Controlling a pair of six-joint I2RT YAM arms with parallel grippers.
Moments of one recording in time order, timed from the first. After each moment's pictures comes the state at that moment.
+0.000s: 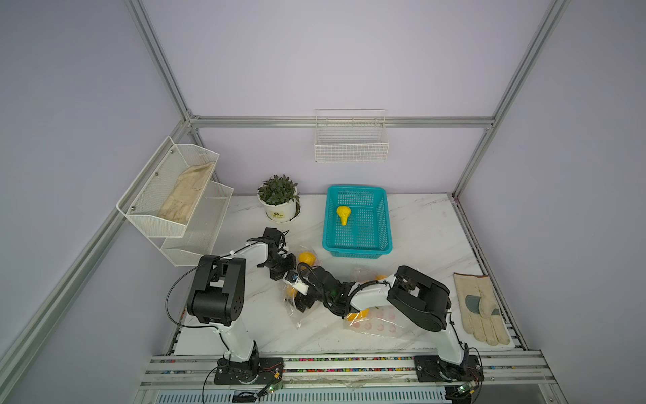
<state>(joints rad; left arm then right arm) -0.13 1.76 1.01 -0.63 0.39 -0.38 1.06 2.11 1.15 0.44 -0.05 -0.14</state>
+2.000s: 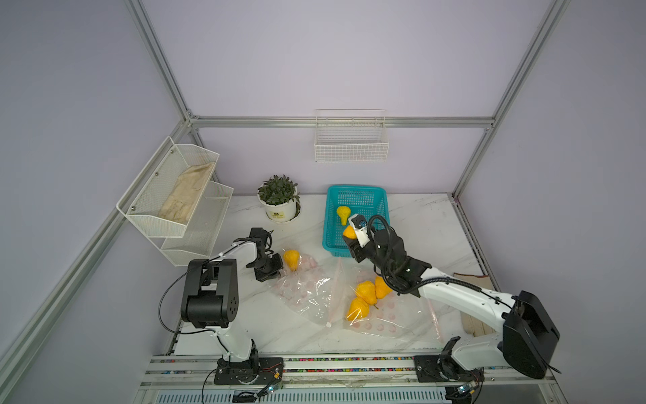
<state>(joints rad) 0.00 1.73 1.01 -0.70 0.26 -0.39 0.72 1.45 1.00 0.17 0.20 -0.09</state>
